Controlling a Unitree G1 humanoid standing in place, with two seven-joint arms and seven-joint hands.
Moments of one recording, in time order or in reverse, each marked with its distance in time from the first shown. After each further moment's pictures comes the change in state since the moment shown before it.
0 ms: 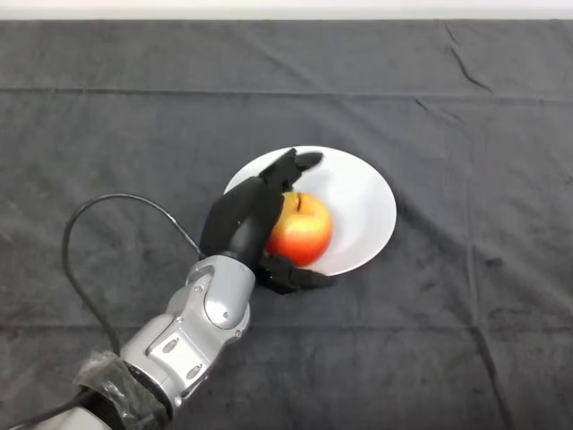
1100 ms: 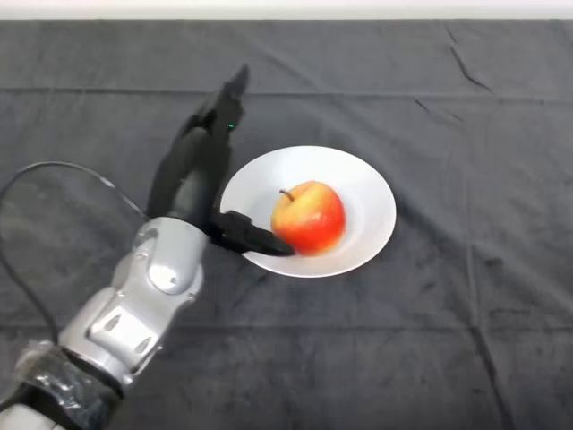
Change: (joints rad) left arm 0.034 0.122 0.178 -0.204 -0.041 0.027 -0.042; right arm 0.000 0.000 0.000 0.000 0.000 0.000 0.001
